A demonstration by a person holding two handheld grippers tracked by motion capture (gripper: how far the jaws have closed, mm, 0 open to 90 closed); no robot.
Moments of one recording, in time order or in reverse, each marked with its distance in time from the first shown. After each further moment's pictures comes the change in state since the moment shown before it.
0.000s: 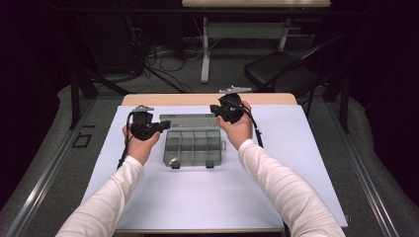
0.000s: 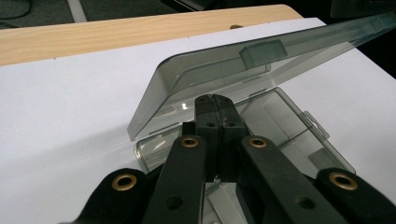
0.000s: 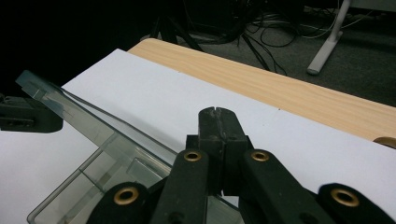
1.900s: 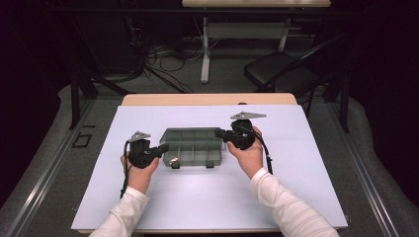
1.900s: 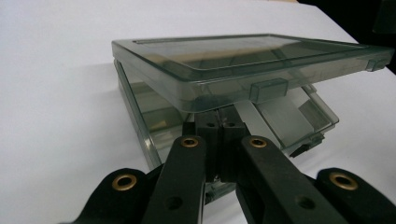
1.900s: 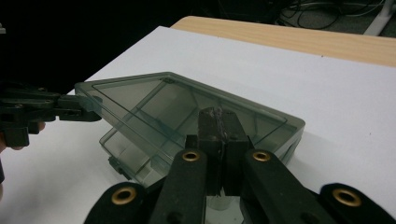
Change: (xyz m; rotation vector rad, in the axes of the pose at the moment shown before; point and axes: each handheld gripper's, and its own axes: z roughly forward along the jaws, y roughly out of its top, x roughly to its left) left arm -0.022 -0.074 -0.015 -0.023 0.009 -0.098; right arm 0.008 -0.065 -0.044 0.002 0.146 0.067
